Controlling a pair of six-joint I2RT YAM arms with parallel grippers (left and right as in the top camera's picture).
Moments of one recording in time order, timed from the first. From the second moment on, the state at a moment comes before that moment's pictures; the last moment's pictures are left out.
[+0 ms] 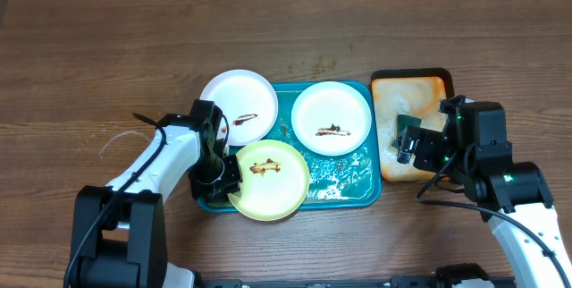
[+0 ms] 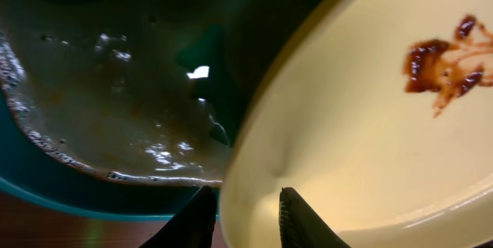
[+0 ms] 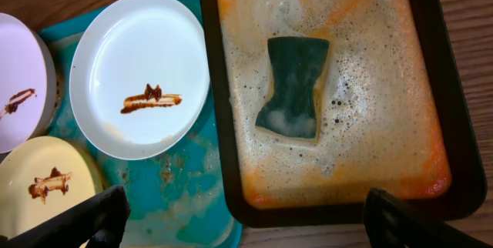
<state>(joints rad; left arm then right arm) -0.14 1.66 0.91 -1.02 0.27 -0.42 0.11 1.04 0.87 -0.83 -0.13 0.33</state>
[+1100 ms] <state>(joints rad) -0.14 1.66 0.91 -0.86 0.21 -0.28 0.11 1.04 0.87 -0.81 -0.12 0.33</state>
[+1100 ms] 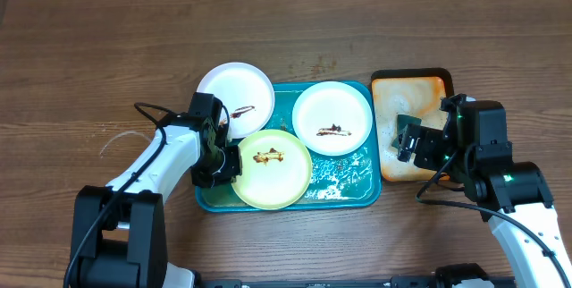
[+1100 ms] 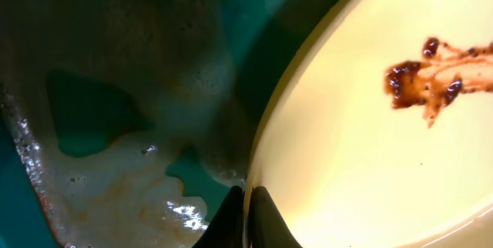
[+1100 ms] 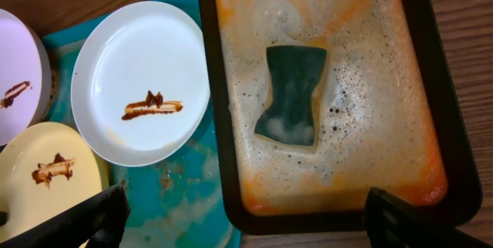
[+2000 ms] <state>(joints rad) -0.27 1.66 0.91 -1.00 0.30 -0.51 0.11 1.04 0.87 -0.81 -0.12 0.33</state>
